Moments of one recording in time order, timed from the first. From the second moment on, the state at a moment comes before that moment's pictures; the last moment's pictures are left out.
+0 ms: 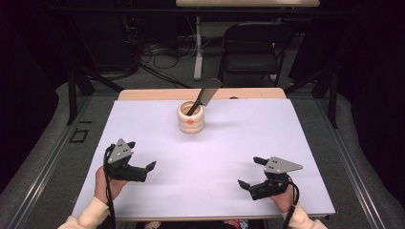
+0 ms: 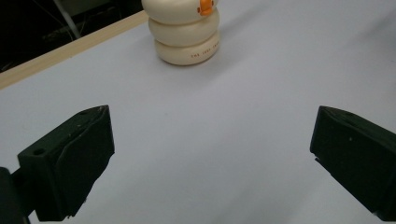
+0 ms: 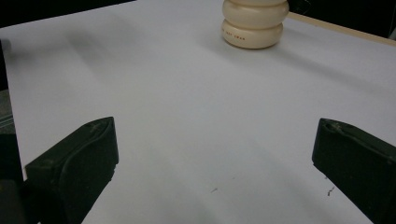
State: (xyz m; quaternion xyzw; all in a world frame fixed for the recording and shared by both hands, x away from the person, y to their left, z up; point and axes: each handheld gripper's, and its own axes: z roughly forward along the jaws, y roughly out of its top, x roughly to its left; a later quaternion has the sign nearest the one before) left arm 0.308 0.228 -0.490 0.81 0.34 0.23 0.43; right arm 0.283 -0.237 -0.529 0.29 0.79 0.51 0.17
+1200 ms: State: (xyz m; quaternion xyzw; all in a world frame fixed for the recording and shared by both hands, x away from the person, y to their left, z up) left arm 0.266 0.251 -0.534 0.80 0.37 0.20 0.42; right arm 0.282 -0.238 -0.530 0.29 0.79 0.51 0.17
